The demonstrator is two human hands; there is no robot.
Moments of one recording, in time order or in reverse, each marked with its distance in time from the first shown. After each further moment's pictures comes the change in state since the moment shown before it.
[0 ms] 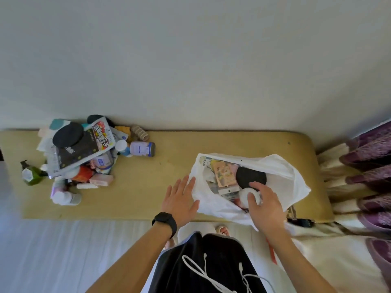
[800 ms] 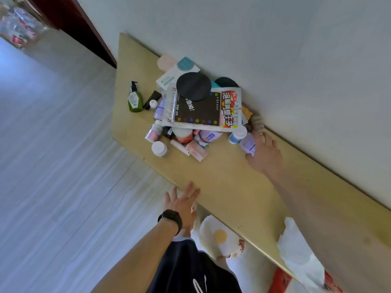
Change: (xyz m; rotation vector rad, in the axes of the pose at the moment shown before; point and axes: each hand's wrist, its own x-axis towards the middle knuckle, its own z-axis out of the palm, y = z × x) left_hand -0.081 -0.256 0.037 -0.205 -0.264 -0.514; right_hand 0.121 -0.263 0.323 -0.811 -0.565 -0.542
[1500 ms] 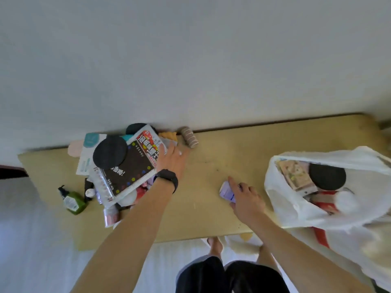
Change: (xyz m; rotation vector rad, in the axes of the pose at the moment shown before) left_hand 0.125 0.124 -0.203 0.890 0.451 0.446; right_hand -0.129 0.032 0.103 0.265 -0.035 0.424
